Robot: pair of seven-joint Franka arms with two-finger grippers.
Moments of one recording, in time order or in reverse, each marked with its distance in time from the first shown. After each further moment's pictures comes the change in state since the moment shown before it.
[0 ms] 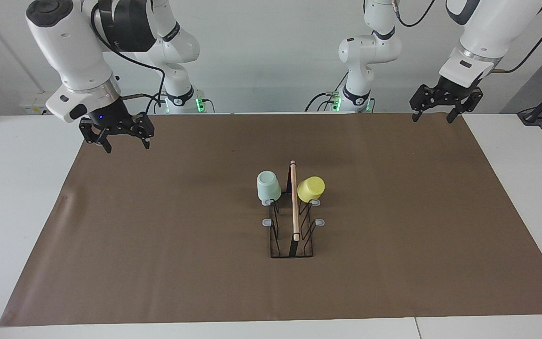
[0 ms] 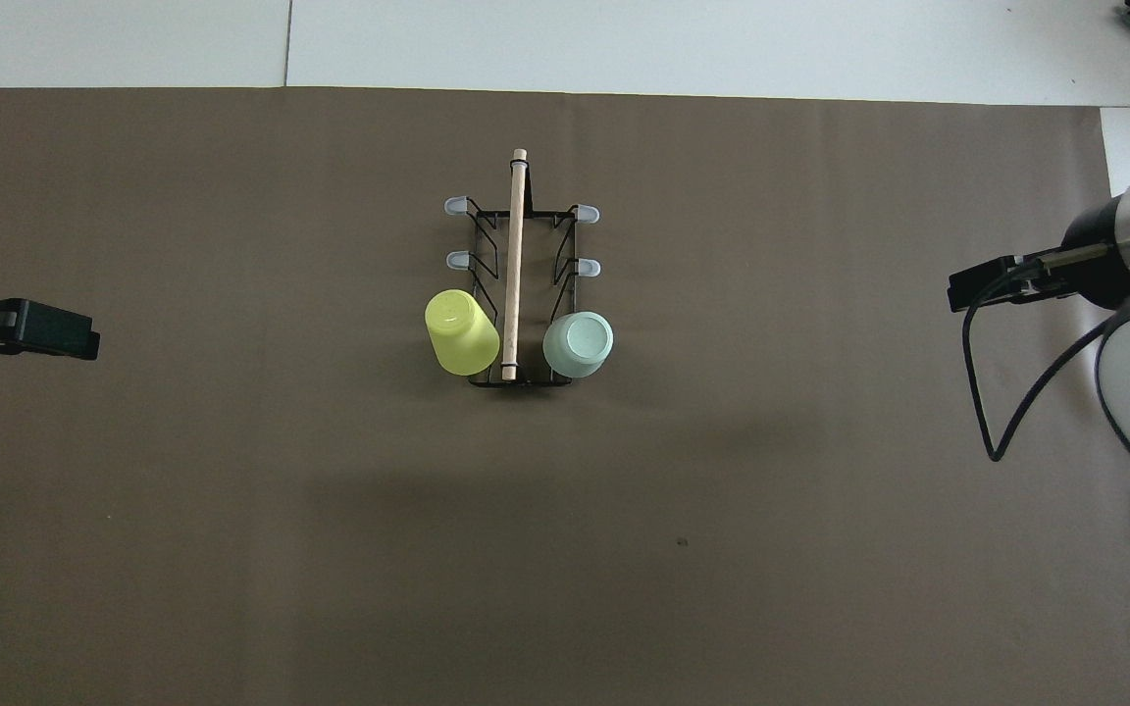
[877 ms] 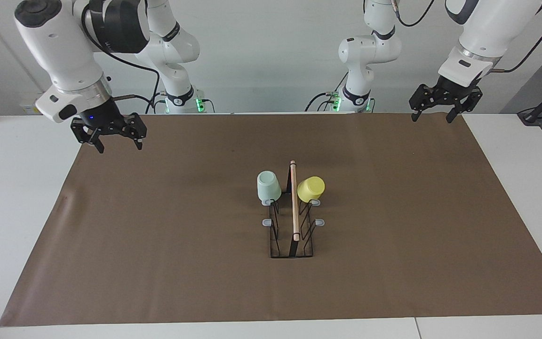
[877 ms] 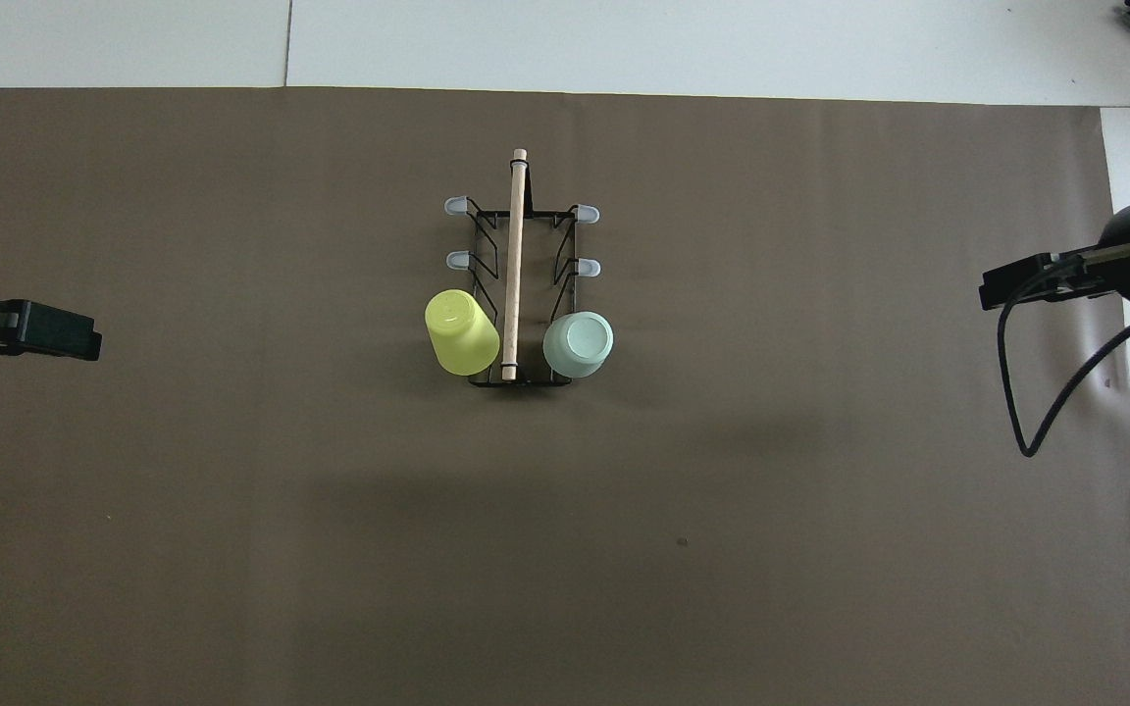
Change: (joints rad) left arm 0.000 -0.003 -0.004 0.000 0.000 0.000 0.001; right arm -0.008 0.000 -0.060 0.000 0.001 0.000 -0.054
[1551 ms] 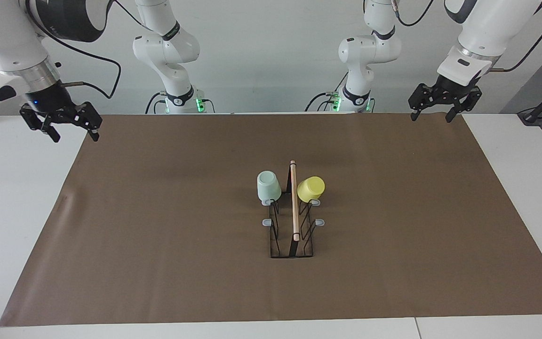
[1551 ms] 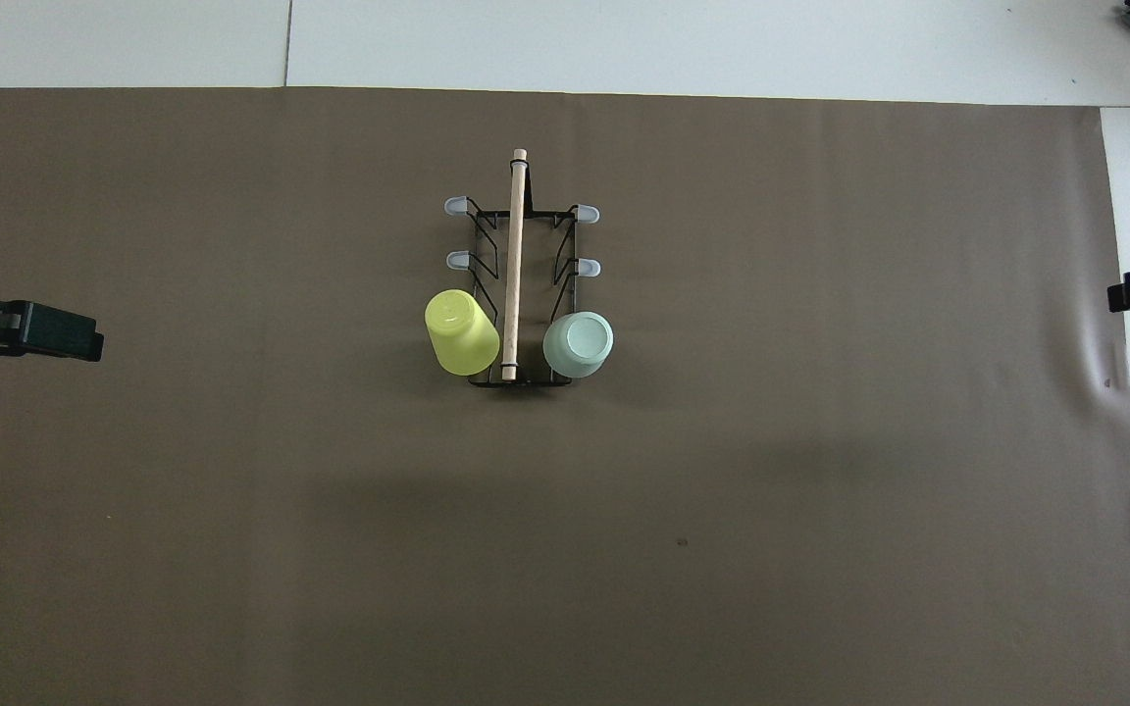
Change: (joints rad) left arm -0.001 -0.002 -0.004 0.000 0.000 0.000 0.000; right arm 0.002 -0.046 -0.135 0.003 0.007 -0.003 -0.059
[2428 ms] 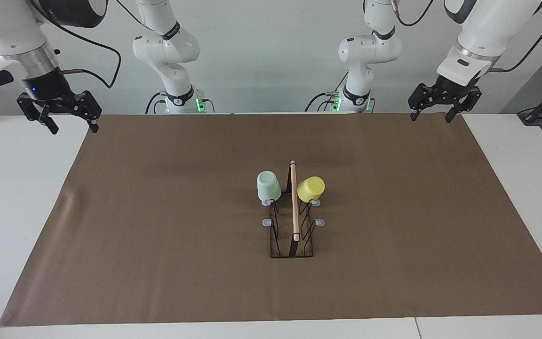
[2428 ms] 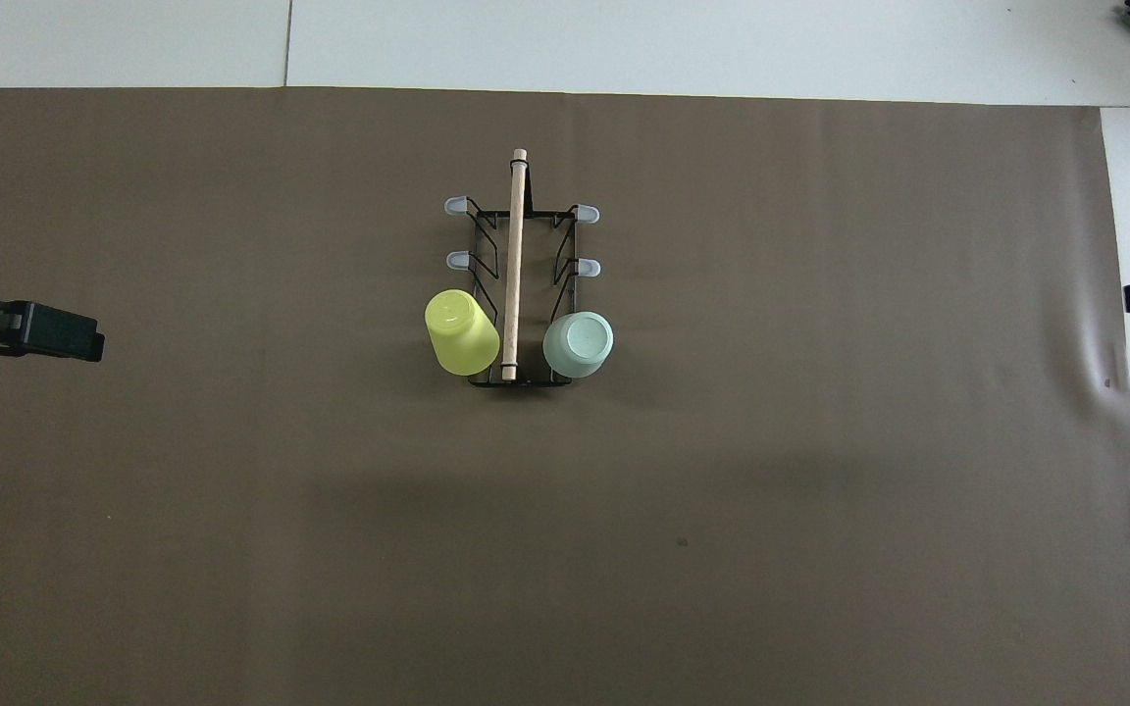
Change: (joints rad) left arm 0.000 0.000 0.000 -0.001 0.000 0.000 0.000; right arm 0.003 -0.022 0.007 0.026 0.000 -0.027 -0.001
